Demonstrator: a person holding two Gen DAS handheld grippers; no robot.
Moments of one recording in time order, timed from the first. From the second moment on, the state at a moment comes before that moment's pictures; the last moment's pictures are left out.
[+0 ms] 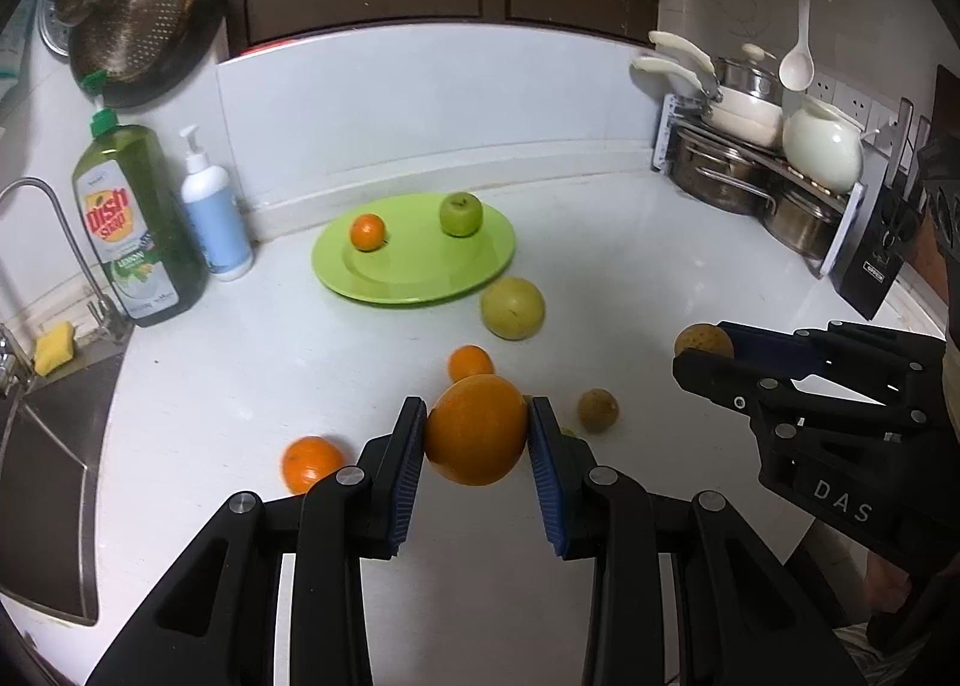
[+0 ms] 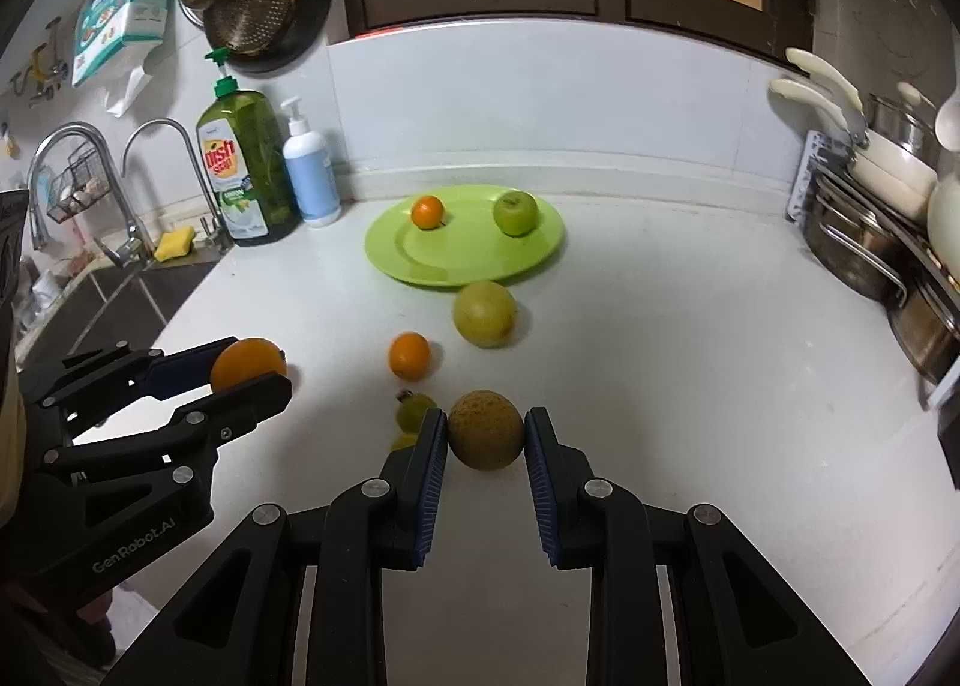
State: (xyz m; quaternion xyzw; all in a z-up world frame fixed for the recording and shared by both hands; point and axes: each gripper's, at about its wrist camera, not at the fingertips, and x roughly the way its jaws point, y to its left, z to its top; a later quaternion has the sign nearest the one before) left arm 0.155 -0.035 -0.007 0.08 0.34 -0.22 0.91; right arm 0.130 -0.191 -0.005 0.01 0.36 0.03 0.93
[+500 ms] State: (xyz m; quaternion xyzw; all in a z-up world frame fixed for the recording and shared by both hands) left arm 0.174 -0.006 0.017 0.08 0.32 -0.21 0.92; right arm 0.150 -0.159 0.013 0.02 0.33 0.05 0.94
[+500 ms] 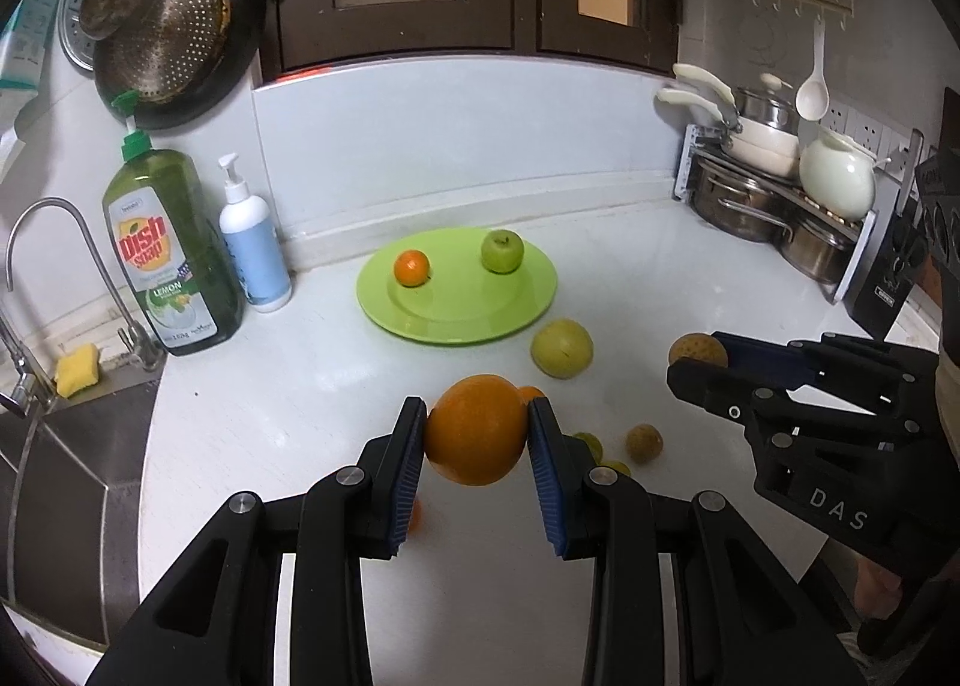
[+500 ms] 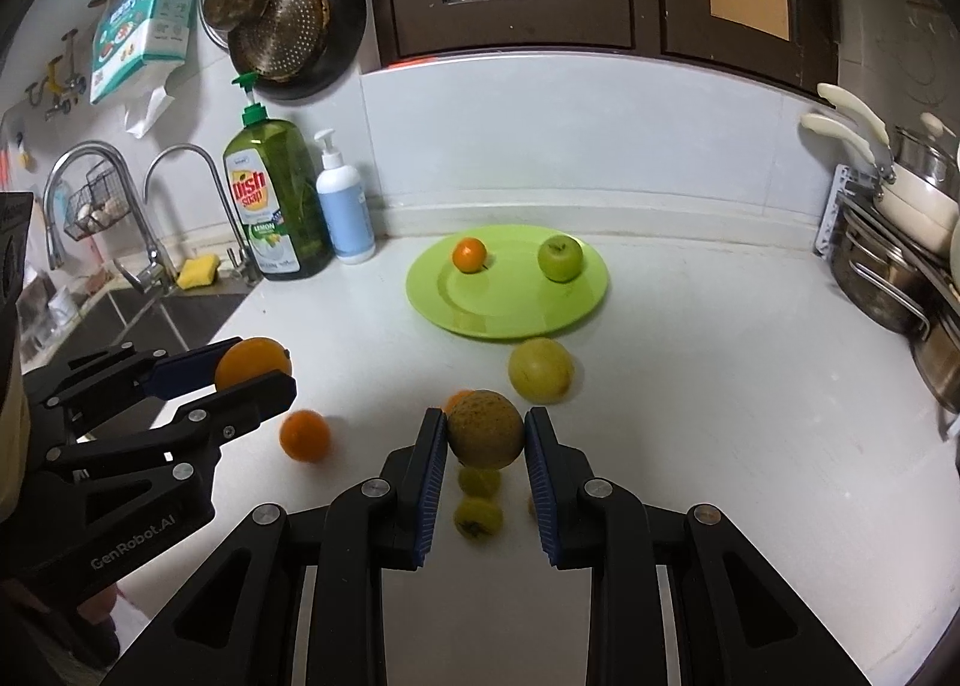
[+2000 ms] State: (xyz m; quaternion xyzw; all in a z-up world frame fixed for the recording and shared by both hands) left arm 0.377 -0.038 0.022 0.05 0.38 -0.23 0.89; right arm 0.346 -0.191 0.022 0.03 0.37 0.05 0.93
